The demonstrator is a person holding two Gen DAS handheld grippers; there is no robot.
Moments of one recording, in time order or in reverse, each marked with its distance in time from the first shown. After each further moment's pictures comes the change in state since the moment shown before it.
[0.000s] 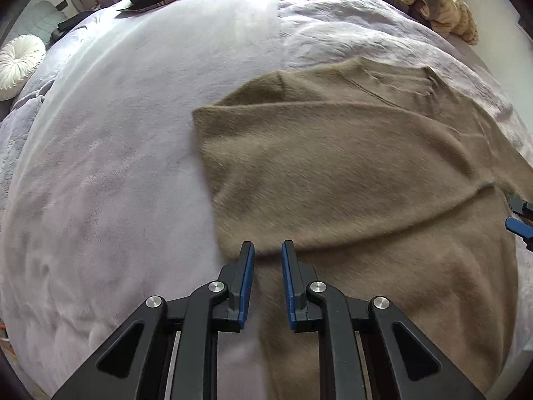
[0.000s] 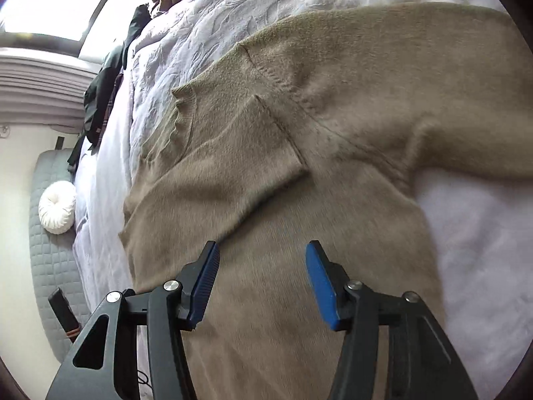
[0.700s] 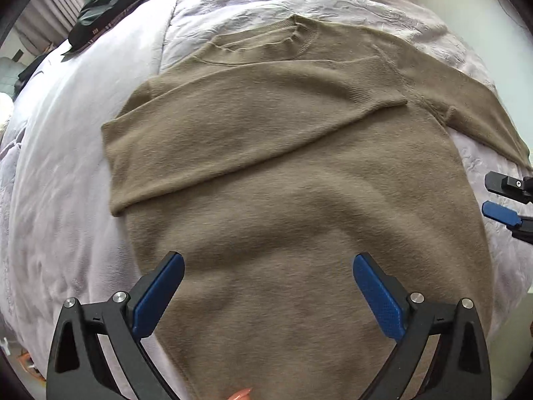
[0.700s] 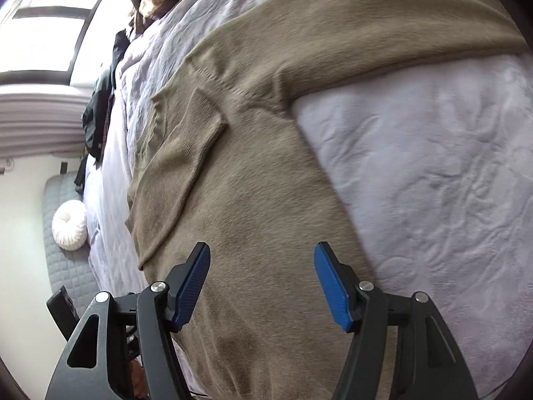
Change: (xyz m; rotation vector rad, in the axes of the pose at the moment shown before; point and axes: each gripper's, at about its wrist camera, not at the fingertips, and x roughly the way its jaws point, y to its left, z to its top) left arm -0.037 -0.147 -0.051 0.199 0.058 -0.018; right arm -0.067 -0.079 -0.063 0.152 -0.003 0.045
